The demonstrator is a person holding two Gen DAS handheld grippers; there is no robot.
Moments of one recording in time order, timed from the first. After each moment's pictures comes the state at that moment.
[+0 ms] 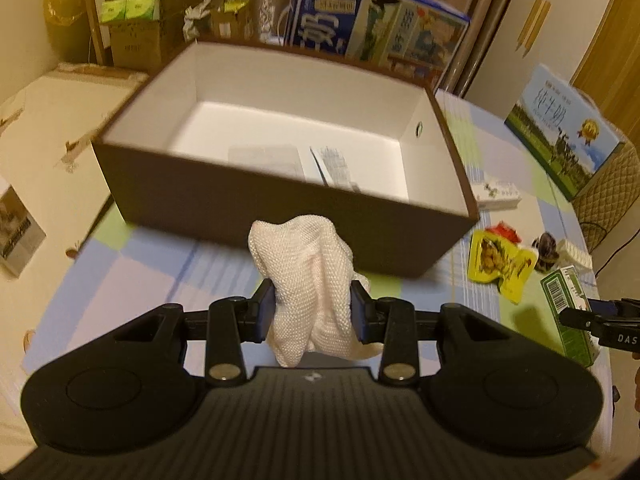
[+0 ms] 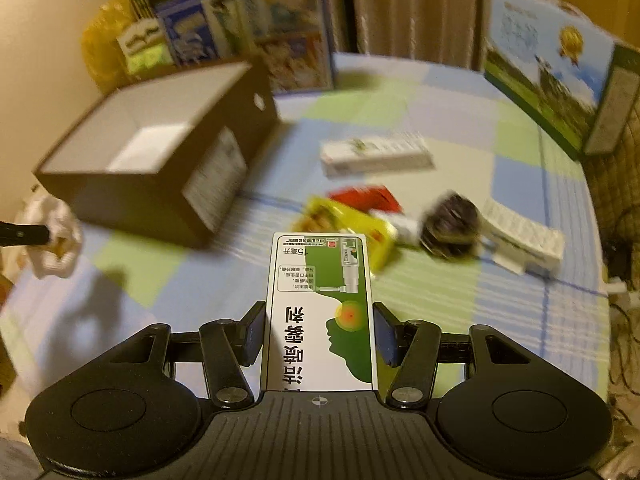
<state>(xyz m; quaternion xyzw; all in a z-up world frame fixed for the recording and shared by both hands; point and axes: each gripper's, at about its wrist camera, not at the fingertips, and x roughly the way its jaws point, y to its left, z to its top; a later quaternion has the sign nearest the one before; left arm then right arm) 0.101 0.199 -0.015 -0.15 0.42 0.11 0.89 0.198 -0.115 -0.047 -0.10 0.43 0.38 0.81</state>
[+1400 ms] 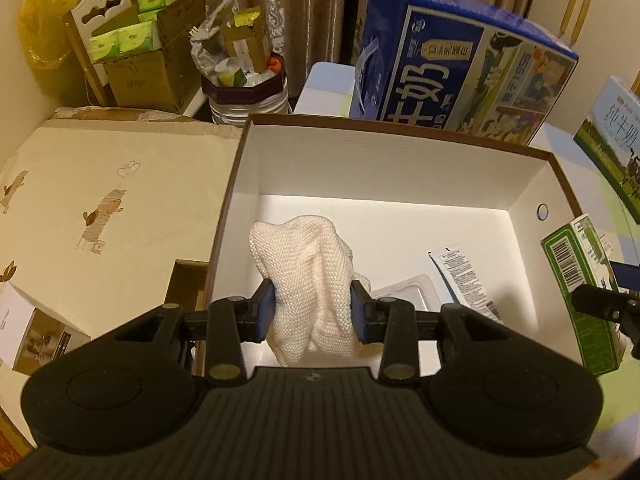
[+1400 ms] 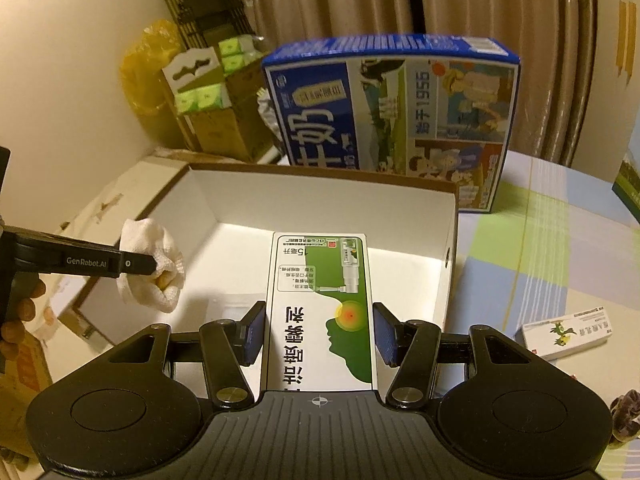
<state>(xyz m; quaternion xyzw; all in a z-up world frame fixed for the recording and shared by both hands) 0.245 0.356 -0.014 -0.08 0.46 0.12 0.88 0.227 0.132 -0.024 -0.09 0.40 0.41 0.81</state>
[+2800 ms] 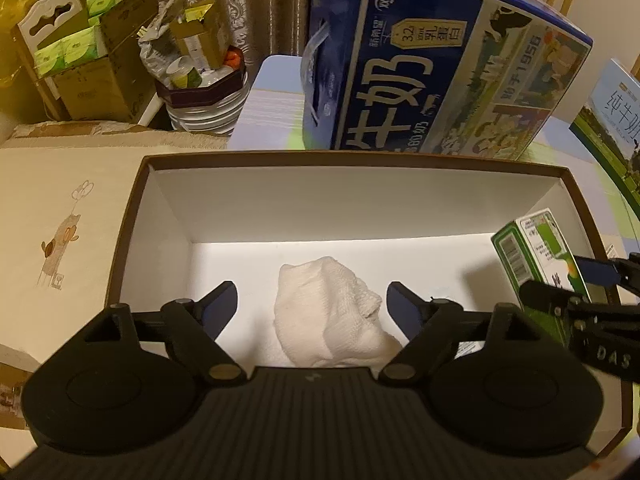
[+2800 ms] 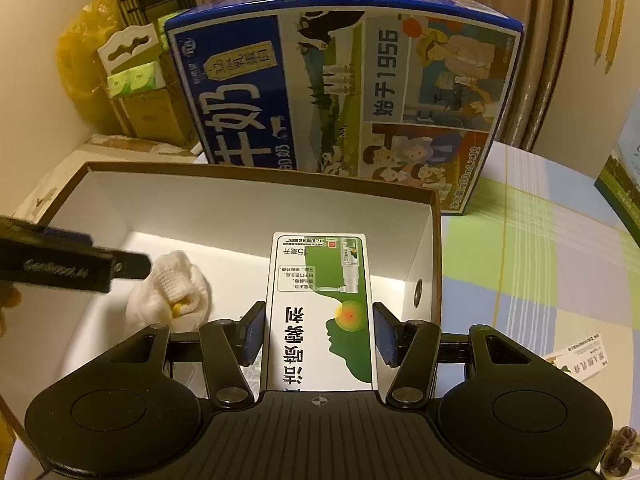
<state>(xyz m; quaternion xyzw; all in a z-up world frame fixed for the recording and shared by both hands) 0.339 0.346 -0.046 -0.07 0.48 0.07 0.87 0.295 0.178 -0.063 -0.12 0.42 0.33 0.84</state>
